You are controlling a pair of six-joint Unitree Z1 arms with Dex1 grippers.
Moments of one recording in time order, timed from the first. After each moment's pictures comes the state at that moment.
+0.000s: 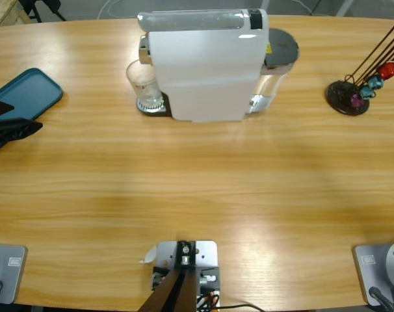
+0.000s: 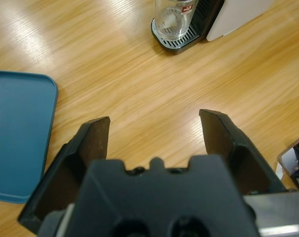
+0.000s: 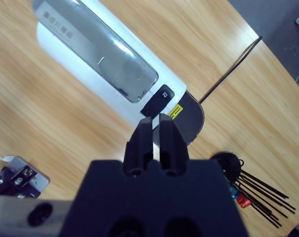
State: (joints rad) arm 0 -0.77 1.06 -0.75 0.46 0.07 -0.12; arm 1 0.69 1.92 -2.29 1.36 -0.07 -0.09
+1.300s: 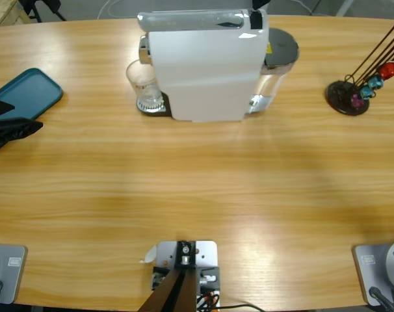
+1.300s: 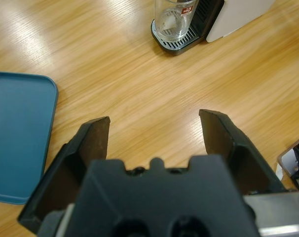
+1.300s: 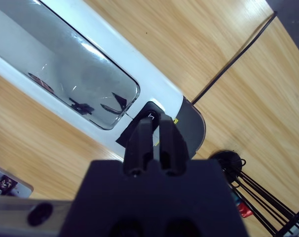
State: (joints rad) arm 0 -0.77 1.06 -0.74 0.45 0.07 -0.12; arm 1 0.66 2.10 -2.39 1.42 -0.09 -0.09
